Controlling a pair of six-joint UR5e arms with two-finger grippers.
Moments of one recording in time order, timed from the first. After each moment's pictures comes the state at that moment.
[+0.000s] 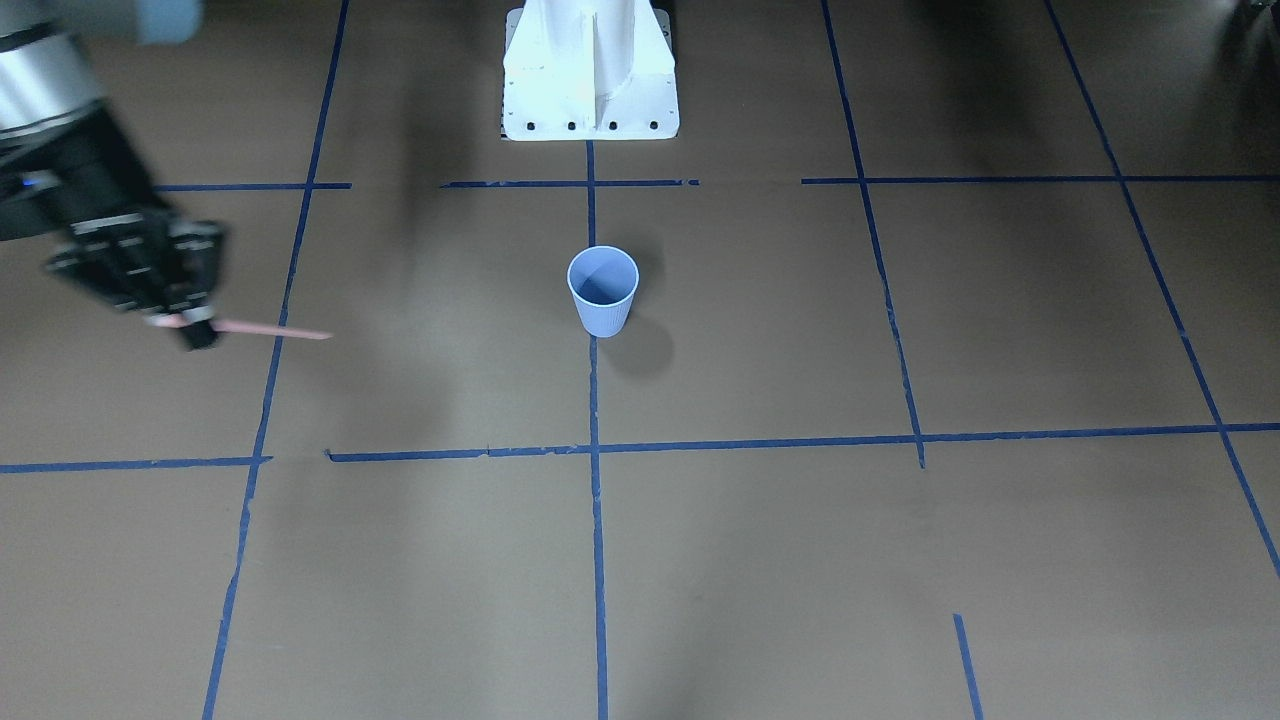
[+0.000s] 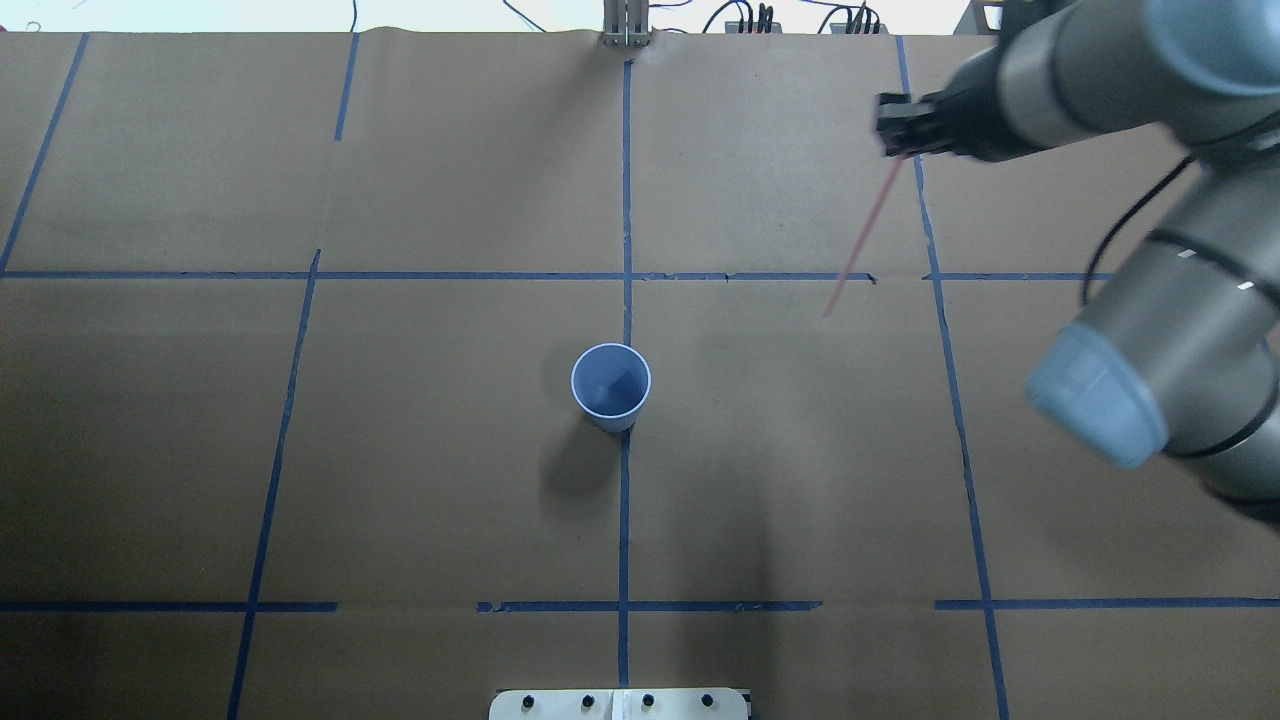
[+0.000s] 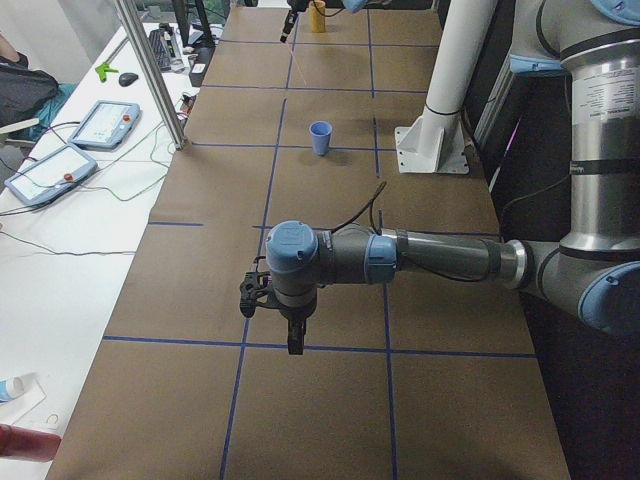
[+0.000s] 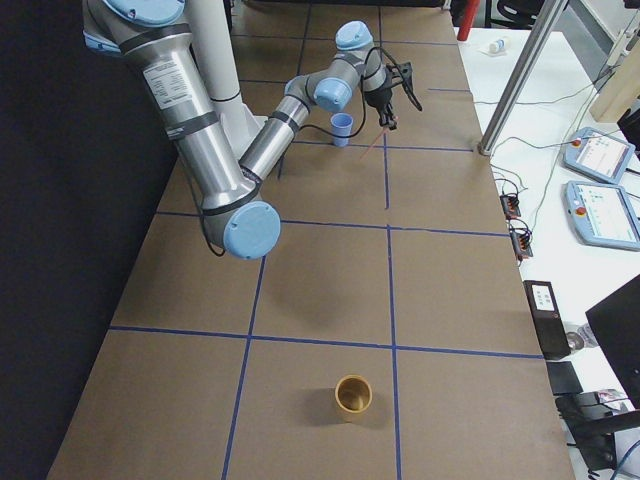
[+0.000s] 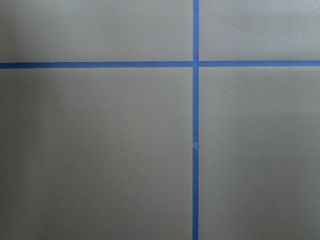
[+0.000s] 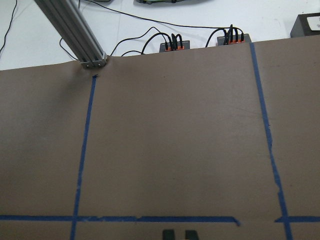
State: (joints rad) left arm -1.62 -1.45 -1.79 -1.45 -2.34 0.05; right arm 0.82 -1.06 2.05 -1.57 1.79 1.13
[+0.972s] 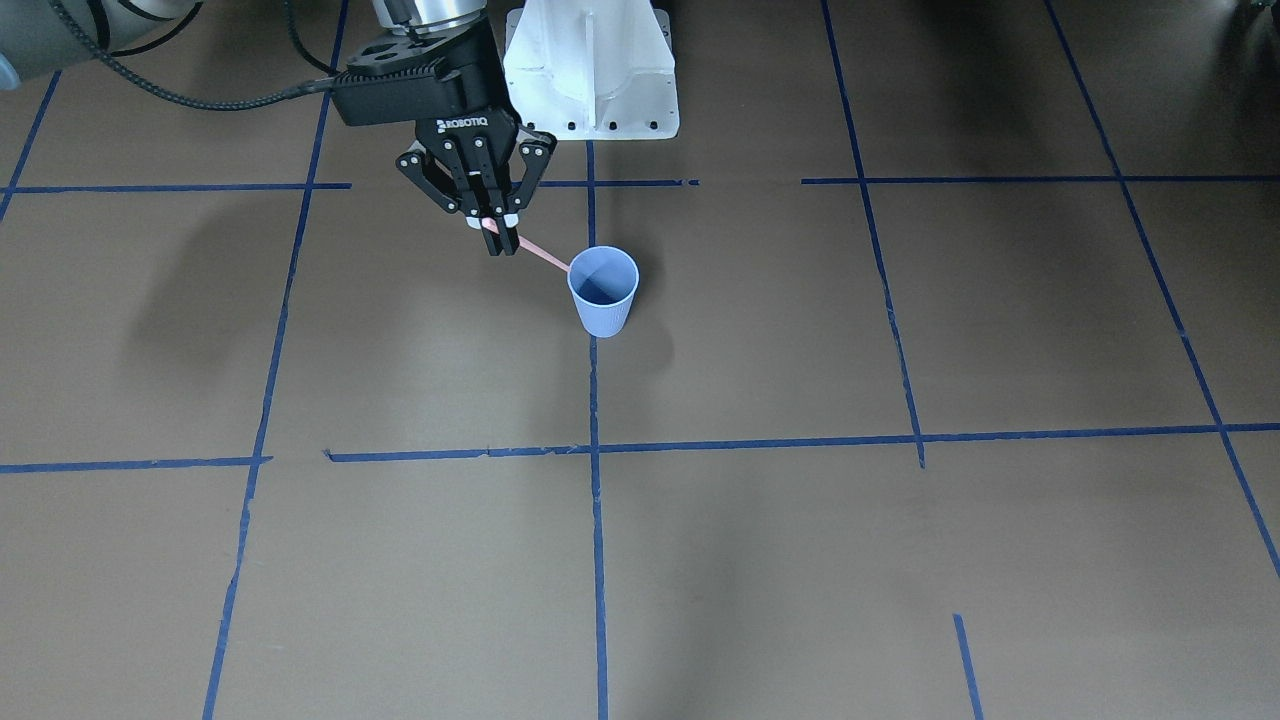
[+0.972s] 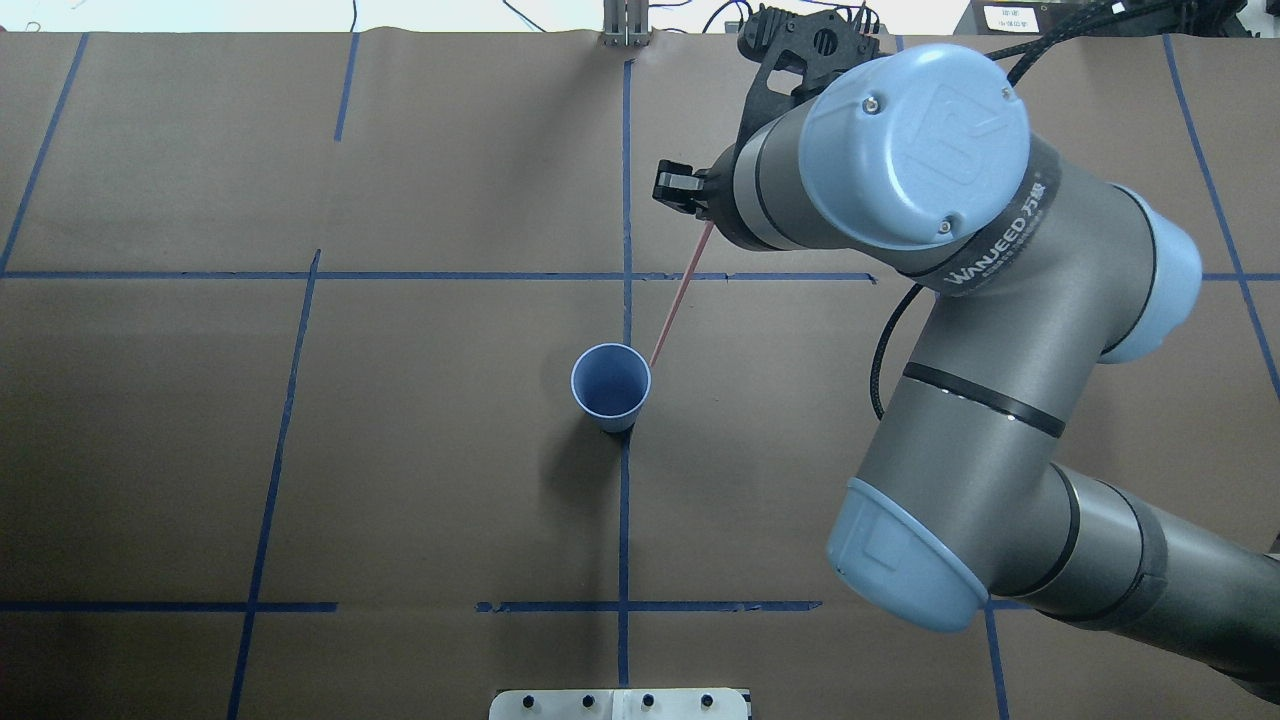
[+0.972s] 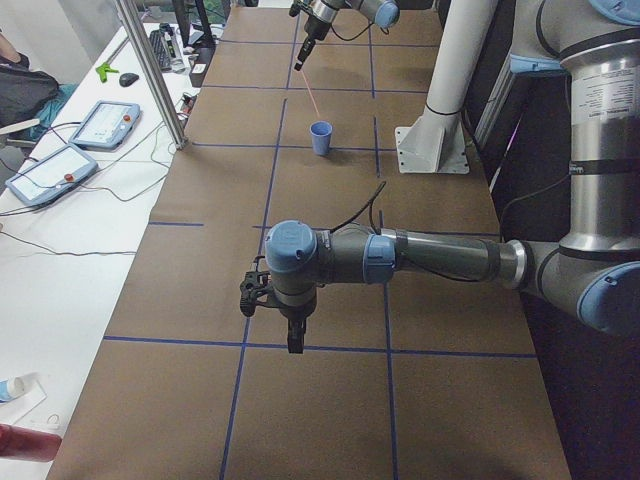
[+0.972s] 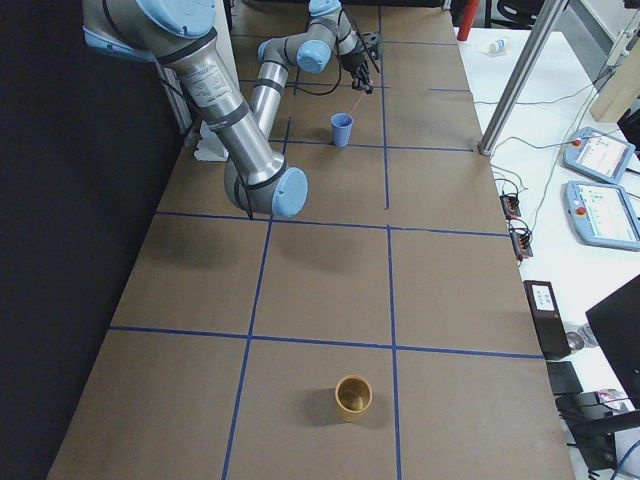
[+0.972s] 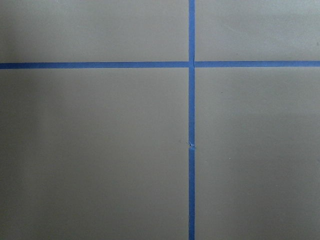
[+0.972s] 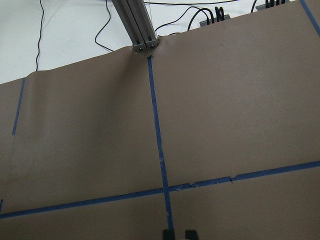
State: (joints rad) left arm -1.62 -1.45 -1.79 -1.45 -2.34 0.05; right arm 0.58 -0.84 2.02 -1.72 1.56 1.39
